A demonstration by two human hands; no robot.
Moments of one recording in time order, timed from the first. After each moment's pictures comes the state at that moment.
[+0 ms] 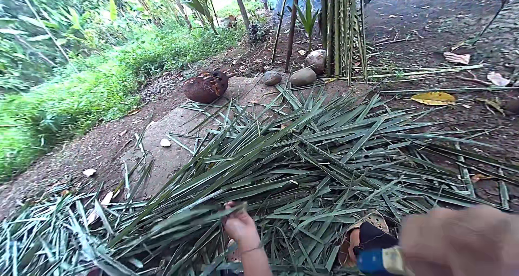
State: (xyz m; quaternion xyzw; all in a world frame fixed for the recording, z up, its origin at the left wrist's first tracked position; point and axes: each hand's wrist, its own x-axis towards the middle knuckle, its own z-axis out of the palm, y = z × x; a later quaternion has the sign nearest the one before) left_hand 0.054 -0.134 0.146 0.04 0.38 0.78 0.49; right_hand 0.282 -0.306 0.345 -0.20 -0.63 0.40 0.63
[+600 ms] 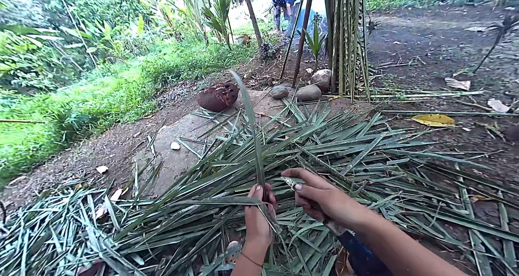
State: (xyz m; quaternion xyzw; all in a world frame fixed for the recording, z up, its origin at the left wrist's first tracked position) left_hand 0.082 -0.196 0.270 0.35 0.40 0.55 0.65; right_hand 0.251 -0.230 0.309 -0.42 -0.54 0.60 0.42
